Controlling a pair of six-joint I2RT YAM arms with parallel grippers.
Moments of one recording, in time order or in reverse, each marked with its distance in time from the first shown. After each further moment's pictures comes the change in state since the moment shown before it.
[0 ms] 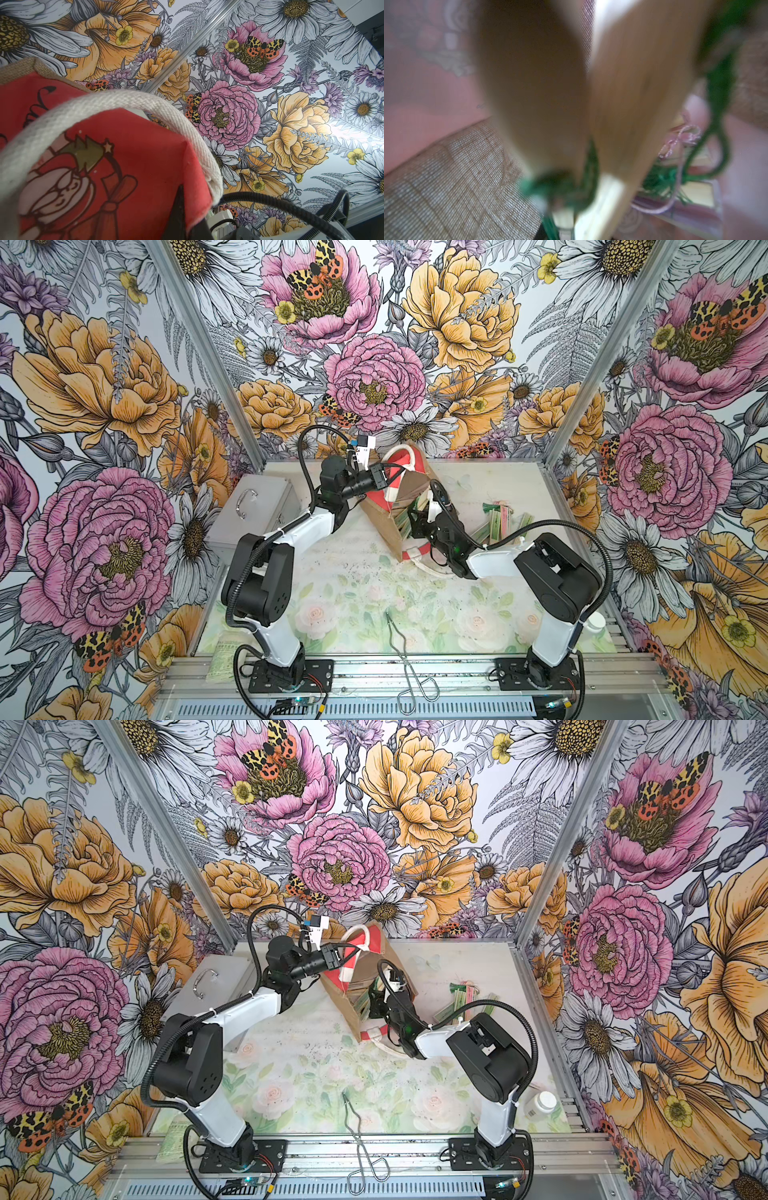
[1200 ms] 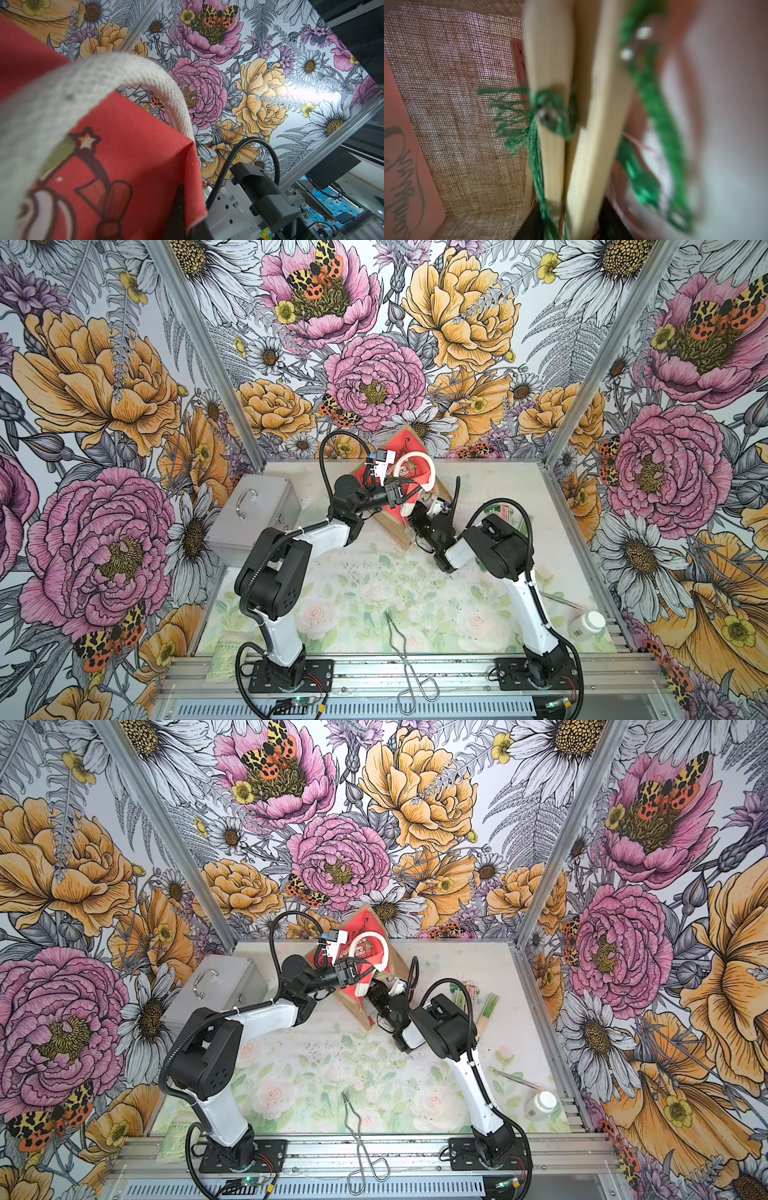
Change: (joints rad) left arm -0.115 0.065 -0.100 0.406 0.102 -0.087; right arm -0.095 0.549 0.270 0.594 -0.119 0.762
